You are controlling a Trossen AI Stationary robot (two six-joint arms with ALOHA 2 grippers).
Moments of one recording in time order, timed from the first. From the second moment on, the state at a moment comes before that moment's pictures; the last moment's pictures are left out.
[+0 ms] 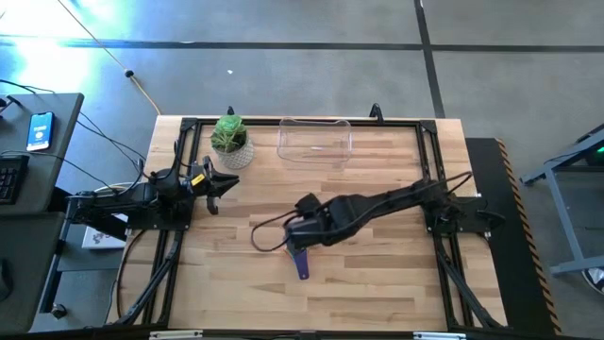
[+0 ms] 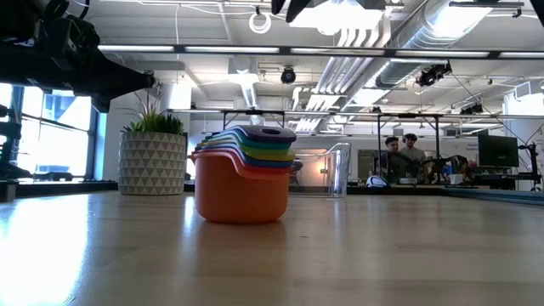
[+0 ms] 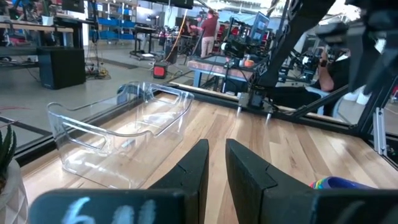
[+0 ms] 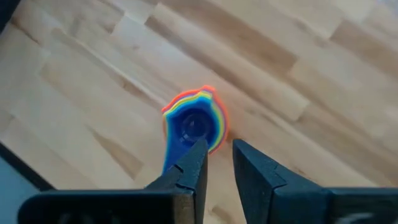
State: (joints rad) left arm 0.13 0.04 0.01 0.03 -0.14 -0.15; right arm 0.32 2.16 2.35 -1.47 0.28 1.25
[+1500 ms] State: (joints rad) left arm 0.13 0.04 0.01 0.03 -0.14 -0.15; right arm 0.40 2.47 2.35 -1.30 0.12 1.62
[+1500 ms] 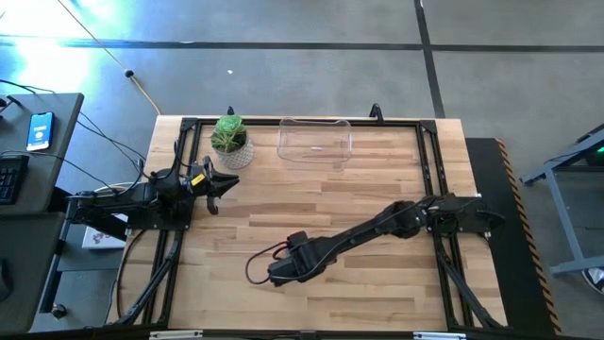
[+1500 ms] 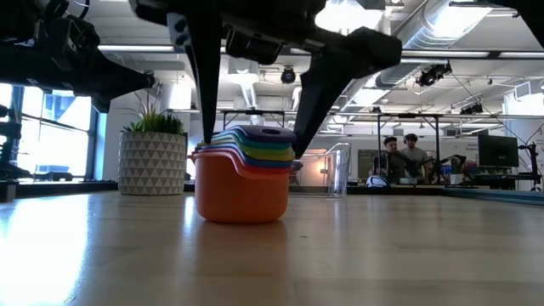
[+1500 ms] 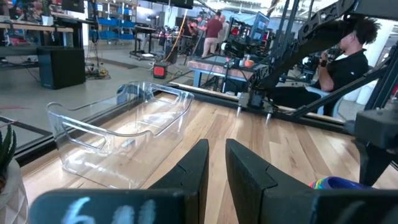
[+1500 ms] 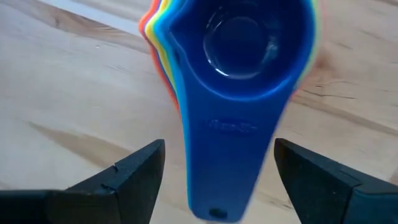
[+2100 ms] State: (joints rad) left arm 0.13 0.04 0.01 0.03 -0.14 -0.15; right arm 0.37 2.52 2.35 -1.28 0.09 1.62
